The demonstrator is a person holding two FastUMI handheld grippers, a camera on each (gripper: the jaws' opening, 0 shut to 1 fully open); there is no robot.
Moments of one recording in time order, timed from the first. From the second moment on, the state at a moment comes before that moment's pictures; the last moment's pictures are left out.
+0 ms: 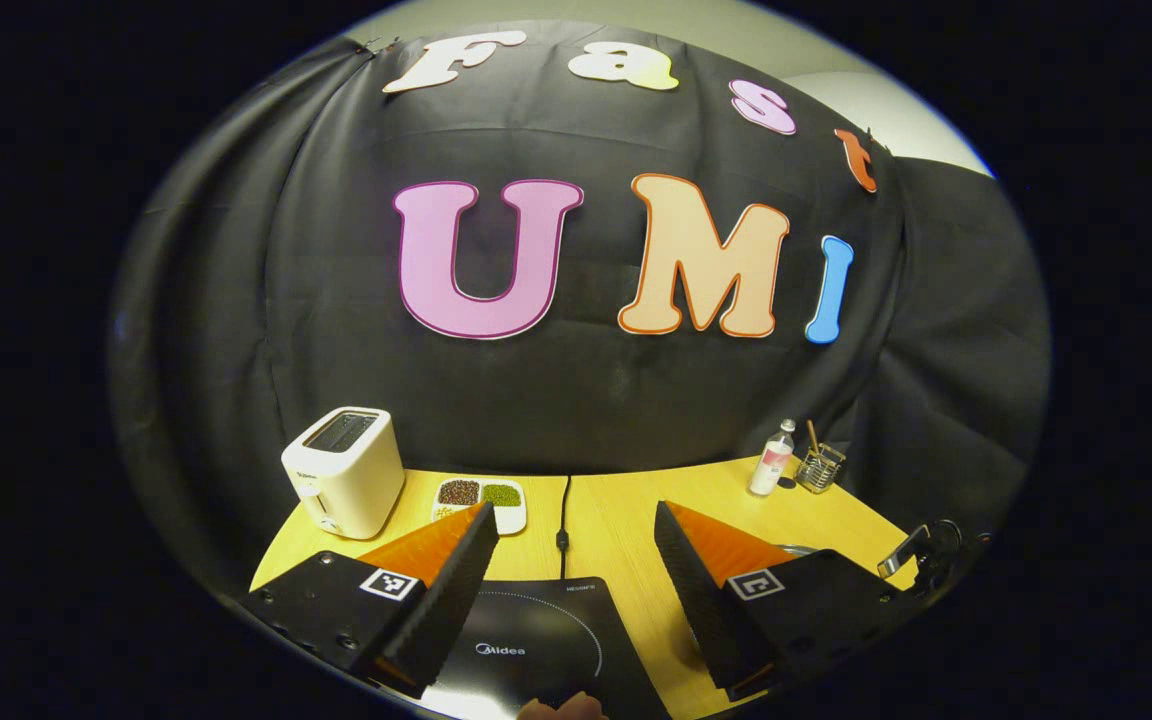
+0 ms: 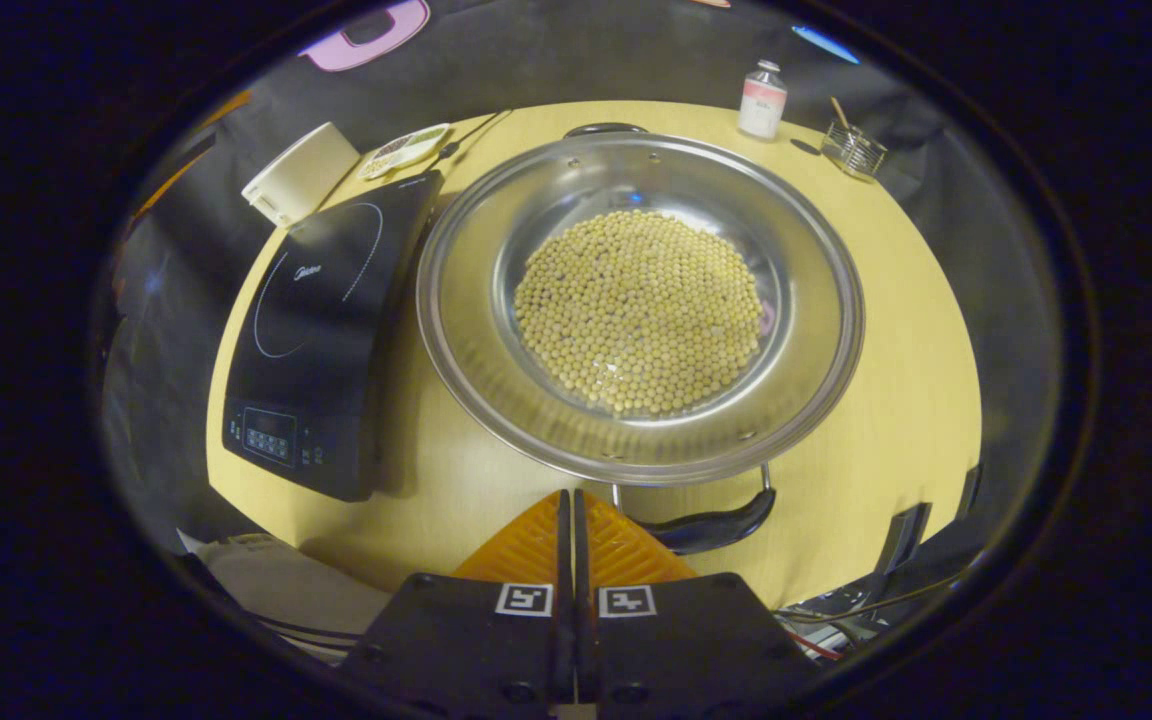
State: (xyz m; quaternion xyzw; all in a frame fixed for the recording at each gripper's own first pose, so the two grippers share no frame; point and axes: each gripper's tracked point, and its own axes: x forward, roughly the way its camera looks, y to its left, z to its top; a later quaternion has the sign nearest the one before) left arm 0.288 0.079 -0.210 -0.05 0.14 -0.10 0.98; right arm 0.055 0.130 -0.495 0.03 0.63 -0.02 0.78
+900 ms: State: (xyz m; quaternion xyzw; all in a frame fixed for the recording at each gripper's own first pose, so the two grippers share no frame) left arm 0.258 0.040 -0.190 -0.03 0.16 -0.02 0.99; right arm 0.064 0.067 -0.499 0.05 0.61 0.04 0.79
